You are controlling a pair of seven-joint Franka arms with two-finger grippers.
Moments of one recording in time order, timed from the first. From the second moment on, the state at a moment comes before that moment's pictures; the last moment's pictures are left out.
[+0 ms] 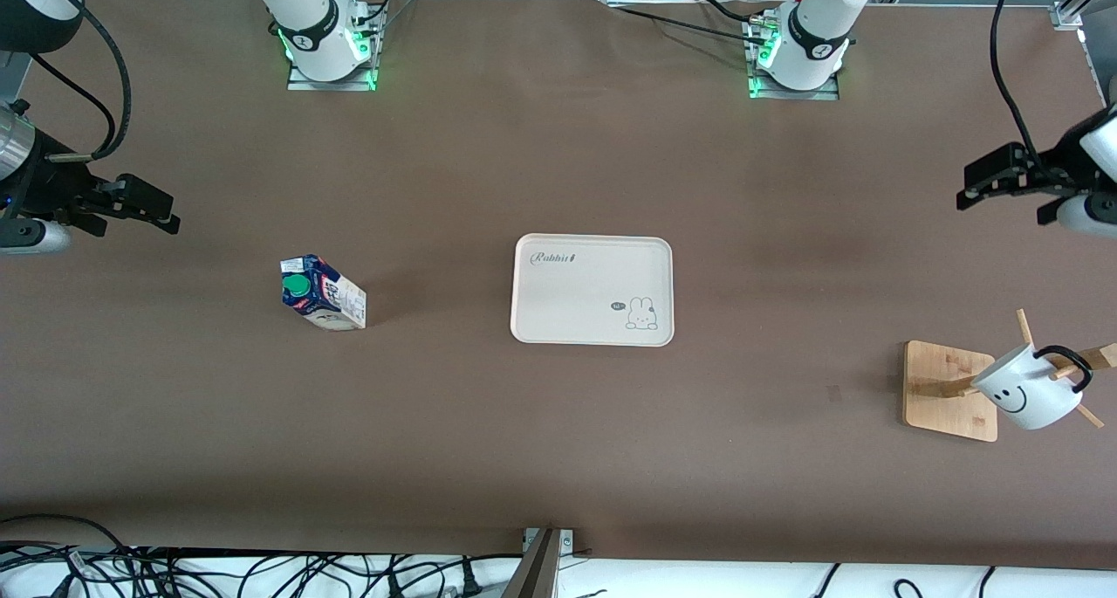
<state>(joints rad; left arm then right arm) -0.06 0.10 0.07 -1.42 -0.06 1.47 0.11 0.33 0.12 -0.34 -1.54 0.09 1.68 -0.04</state>
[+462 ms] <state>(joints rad) -0.19 0.06 0.21 -1.50 -0.06 1.47 0.06 0.33 0.12 -0.34 -1.54 0.09 1.68 -0.04</state>
